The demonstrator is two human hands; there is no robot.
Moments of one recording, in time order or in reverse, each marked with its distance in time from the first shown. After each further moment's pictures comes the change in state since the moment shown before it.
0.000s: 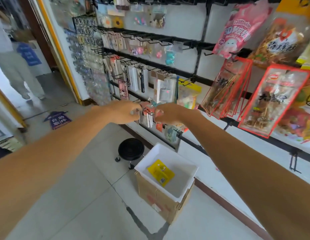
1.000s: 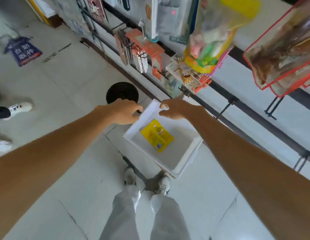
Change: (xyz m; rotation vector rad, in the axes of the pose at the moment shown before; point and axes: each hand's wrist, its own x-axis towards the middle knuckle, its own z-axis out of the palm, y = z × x) left_hand 0.234 -0.059 0.226 -0.053 -0.441 0.116; right_hand 0.199 0.178 0.201 0.201 -0.433 0.173
